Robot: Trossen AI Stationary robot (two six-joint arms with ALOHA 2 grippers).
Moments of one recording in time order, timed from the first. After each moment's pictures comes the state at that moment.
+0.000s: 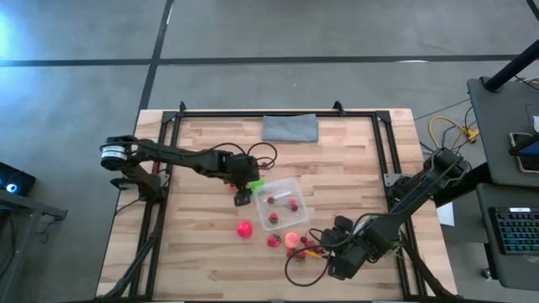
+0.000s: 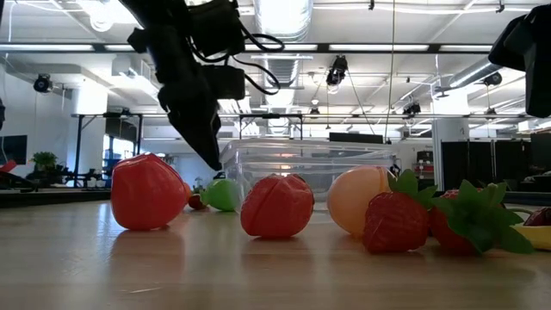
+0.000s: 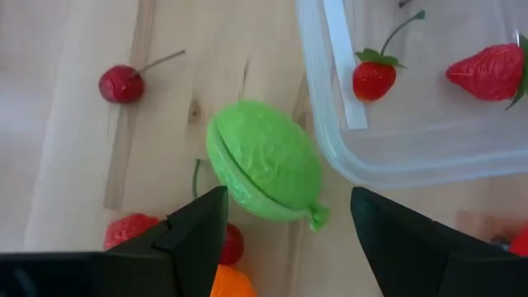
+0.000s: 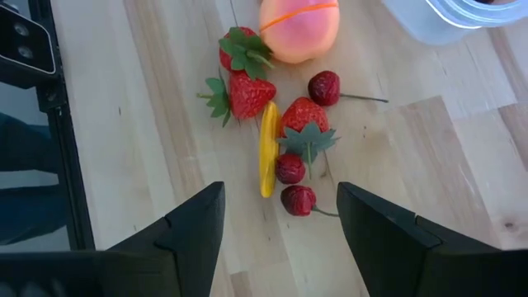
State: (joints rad) left arm 0.06 1.58 1.00 -0.50 -0.03 -0.08; right arm 0.75 1.62 1.09 -0.65 0.29 0.99
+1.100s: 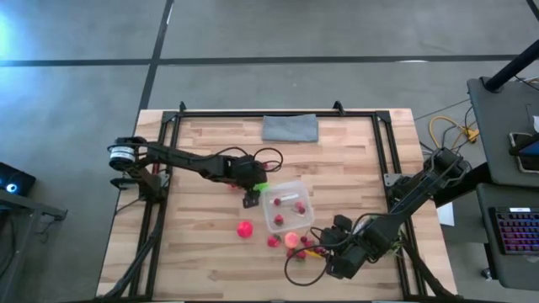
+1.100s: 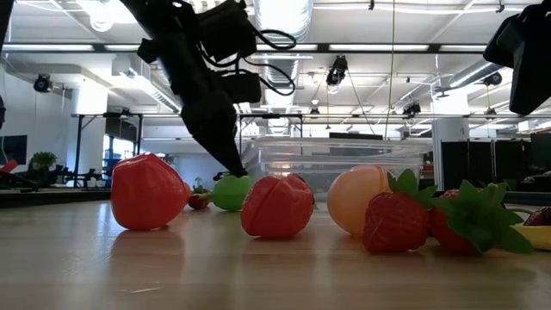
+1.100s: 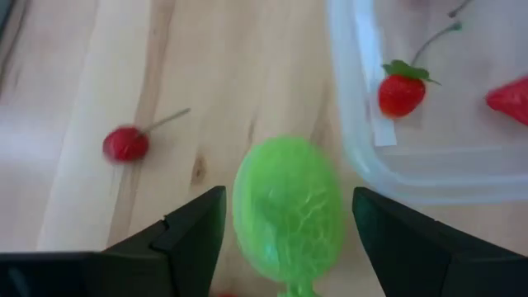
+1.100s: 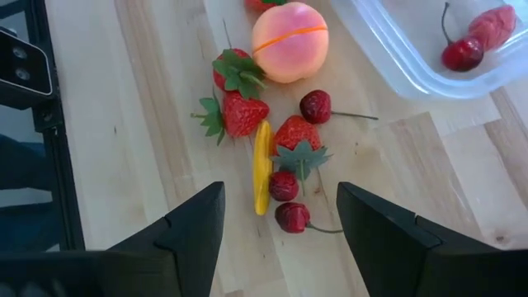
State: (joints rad) left arm 0.03 1.65 1.01 -0.35 -0.11 -0.07; right arm 0.75 1.62 1.09 -0.64 0.34 1.00
